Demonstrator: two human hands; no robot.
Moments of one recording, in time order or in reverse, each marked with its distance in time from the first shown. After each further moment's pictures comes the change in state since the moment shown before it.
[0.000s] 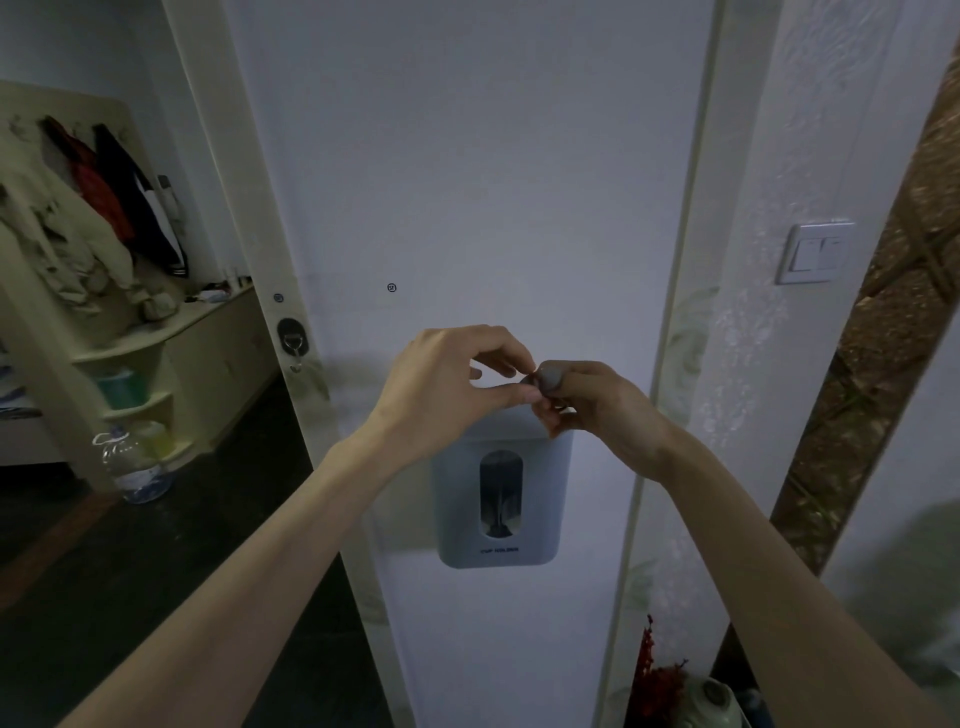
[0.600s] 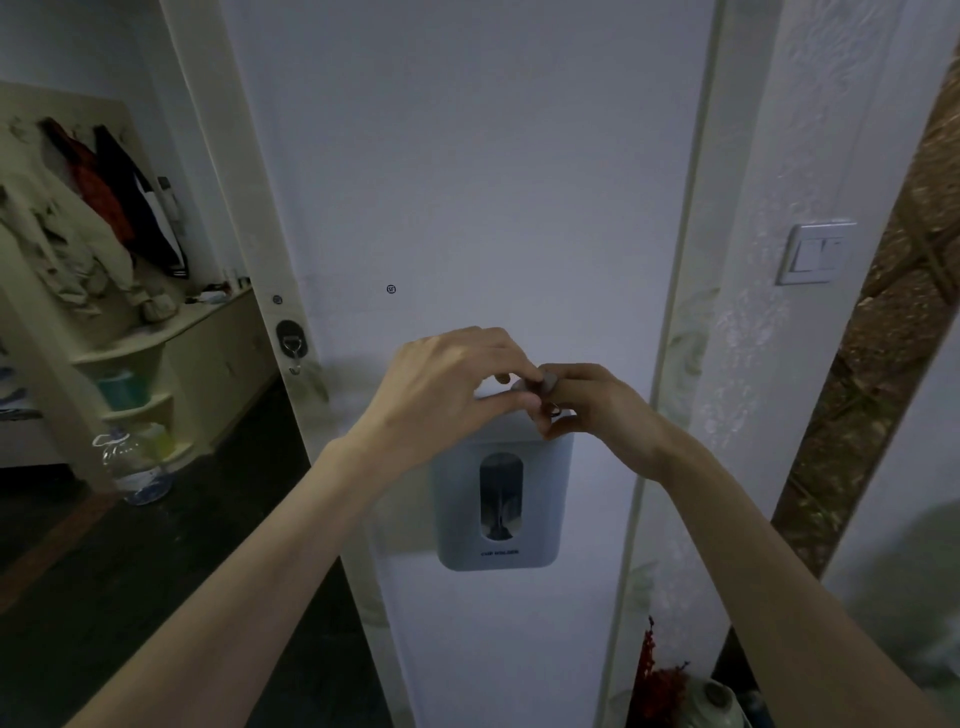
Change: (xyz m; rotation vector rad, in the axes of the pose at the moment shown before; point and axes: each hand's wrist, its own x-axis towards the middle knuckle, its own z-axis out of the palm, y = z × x) left_hand 0.005 -0.012 0.000 0.376 0.037 0.332; right_hand -0.001 -0.006 0.003 -0.041 -0.006 0.018
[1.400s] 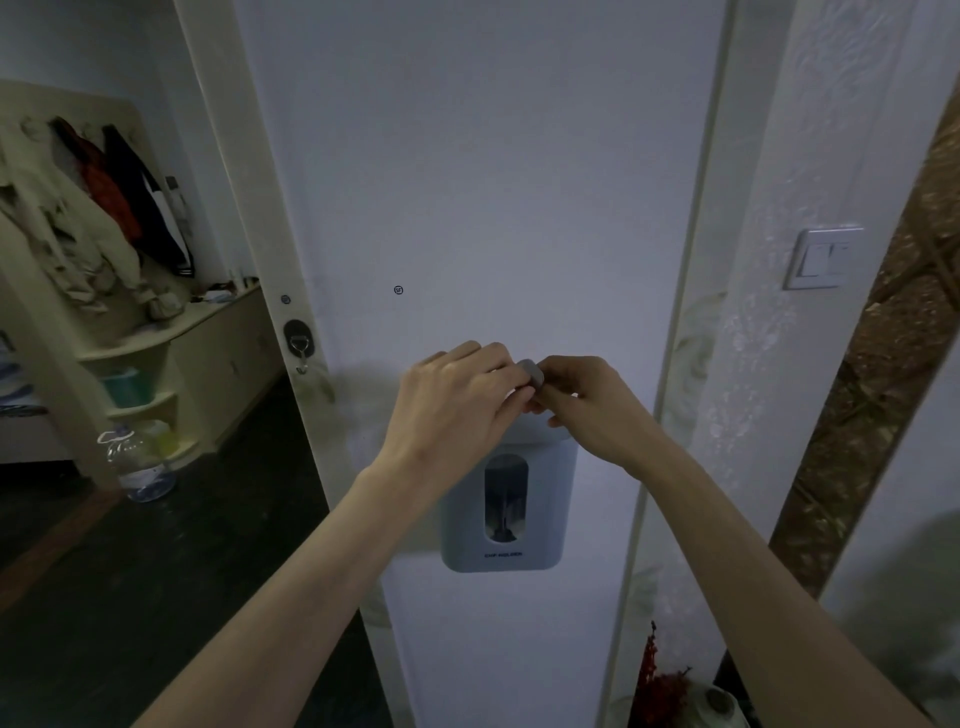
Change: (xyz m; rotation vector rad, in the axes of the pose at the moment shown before) left_hand -0.013 0.010 0.022 0.369 0.215 0.020; right_hand 0.014 0.007 0.011 -0.458 0.307 0.001
